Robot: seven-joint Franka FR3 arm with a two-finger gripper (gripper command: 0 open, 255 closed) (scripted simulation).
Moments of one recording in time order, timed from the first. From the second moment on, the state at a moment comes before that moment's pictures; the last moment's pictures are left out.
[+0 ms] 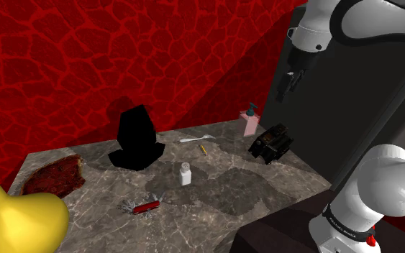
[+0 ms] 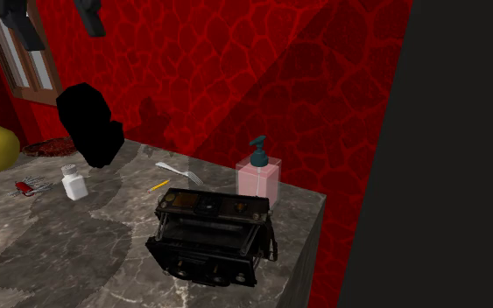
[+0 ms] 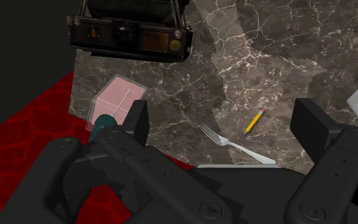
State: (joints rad) arm 0.02 -0.81 0.07 -2.36 -0.11 1.67 0.03
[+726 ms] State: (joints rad) arm -0.02 -0.56 -0.10 -2.31 -0.14 1.85 -0.11
